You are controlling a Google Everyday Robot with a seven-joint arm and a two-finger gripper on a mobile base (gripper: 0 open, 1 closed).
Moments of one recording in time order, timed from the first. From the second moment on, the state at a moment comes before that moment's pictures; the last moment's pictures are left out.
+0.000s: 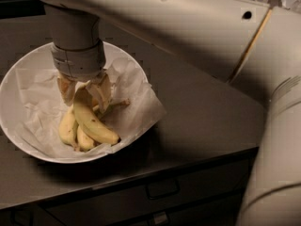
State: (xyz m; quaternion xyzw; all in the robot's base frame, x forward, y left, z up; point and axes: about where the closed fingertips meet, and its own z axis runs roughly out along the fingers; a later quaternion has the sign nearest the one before) arm 0.476 0.134 0.885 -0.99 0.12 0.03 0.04
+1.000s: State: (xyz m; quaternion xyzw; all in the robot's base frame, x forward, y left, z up) arm 0.476 0.136 0.881 -0.99 0.12 0.04 0.04
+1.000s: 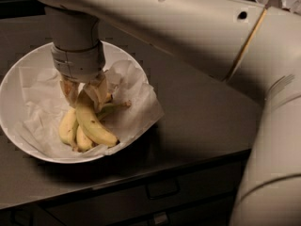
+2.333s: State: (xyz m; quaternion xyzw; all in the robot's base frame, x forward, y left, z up) arm 0.473 0.105 0.923 -0.98 0.15 0.00 0.11
